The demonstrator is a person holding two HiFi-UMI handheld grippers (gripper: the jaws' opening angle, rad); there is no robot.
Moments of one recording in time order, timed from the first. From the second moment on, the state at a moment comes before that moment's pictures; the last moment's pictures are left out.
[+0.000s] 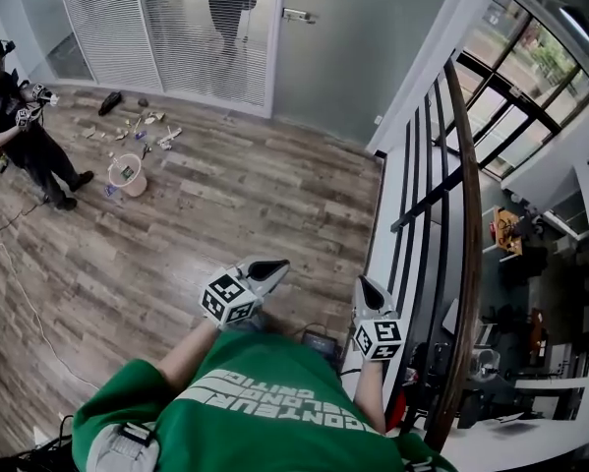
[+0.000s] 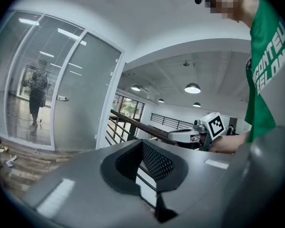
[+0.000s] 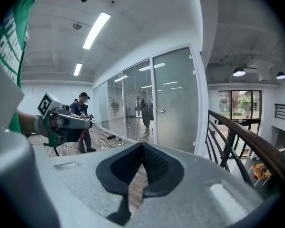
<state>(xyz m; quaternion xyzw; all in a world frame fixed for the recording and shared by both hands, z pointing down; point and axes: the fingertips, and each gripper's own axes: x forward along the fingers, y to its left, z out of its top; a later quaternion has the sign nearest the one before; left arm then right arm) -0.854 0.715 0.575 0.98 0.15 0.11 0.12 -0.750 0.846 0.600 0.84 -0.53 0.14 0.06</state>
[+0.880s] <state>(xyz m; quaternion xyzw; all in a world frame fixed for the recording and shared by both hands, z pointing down) -0.812 0.670 0.599 0.97 0.13 0.12 0.14 -0.699 0.810 0.631 0.83 -0.52 0.17 0.08</state>
